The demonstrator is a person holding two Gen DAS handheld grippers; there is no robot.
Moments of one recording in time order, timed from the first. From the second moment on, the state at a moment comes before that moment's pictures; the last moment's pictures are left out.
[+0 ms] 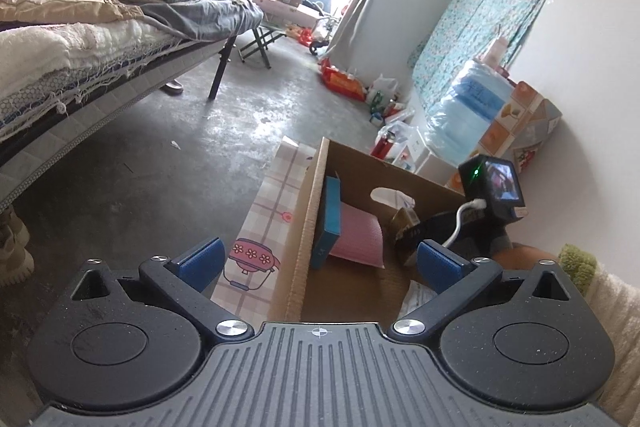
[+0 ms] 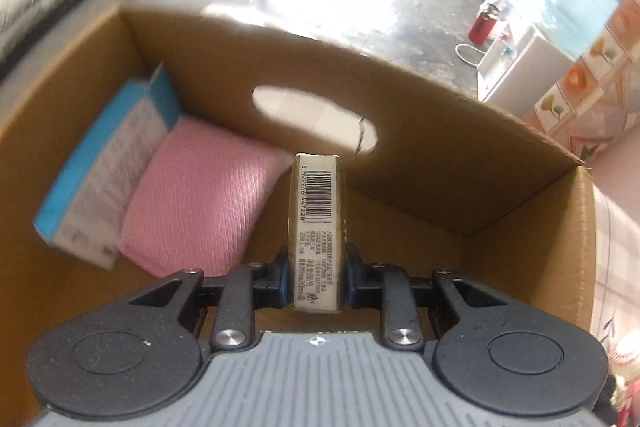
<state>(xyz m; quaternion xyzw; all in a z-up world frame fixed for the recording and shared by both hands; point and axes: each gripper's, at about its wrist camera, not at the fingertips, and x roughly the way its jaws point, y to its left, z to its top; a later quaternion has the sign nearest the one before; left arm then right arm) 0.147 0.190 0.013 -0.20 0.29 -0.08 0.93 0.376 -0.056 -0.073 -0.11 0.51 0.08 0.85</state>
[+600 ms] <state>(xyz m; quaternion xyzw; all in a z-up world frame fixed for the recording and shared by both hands) 0.130 0.191 0.025 -0.20 0.28 -0.08 0.94 0.265 -0.069 -0.003 -0.06 0.54 0.34 0.76</state>
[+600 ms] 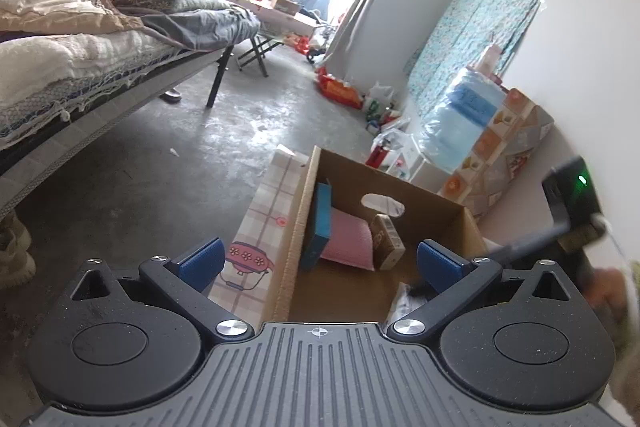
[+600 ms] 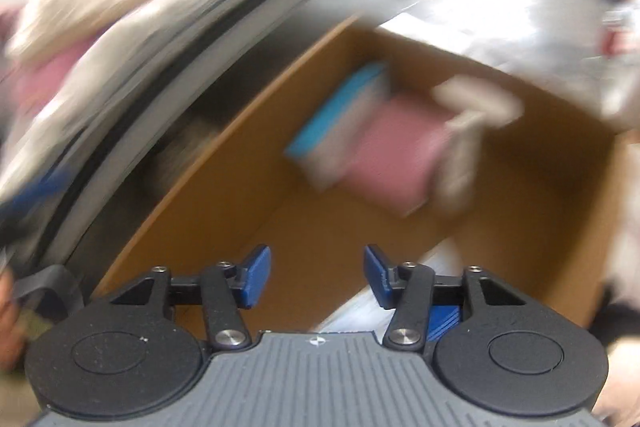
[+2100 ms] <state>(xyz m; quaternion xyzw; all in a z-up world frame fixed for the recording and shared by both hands) 0.143 0.192 0.018 -0.22 0.29 -0.09 0.93 0.297 -0.055 -0.062 -0.07 0.49 0.11 0.86</state>
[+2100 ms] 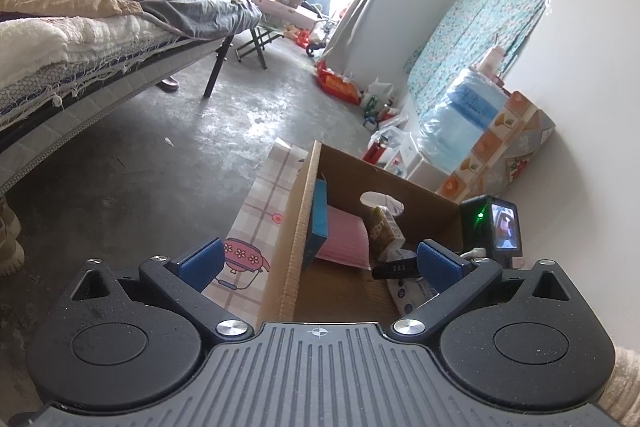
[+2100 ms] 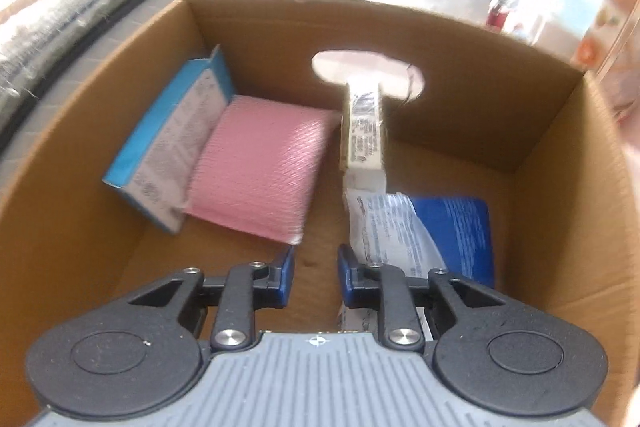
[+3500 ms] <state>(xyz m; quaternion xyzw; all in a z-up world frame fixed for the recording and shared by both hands) 0.108 0.123 0.036 -0.16 0.31 -0.19 0.92 0.065 -0.214 0.056 0.14 0.25 0.14 0.95</state>
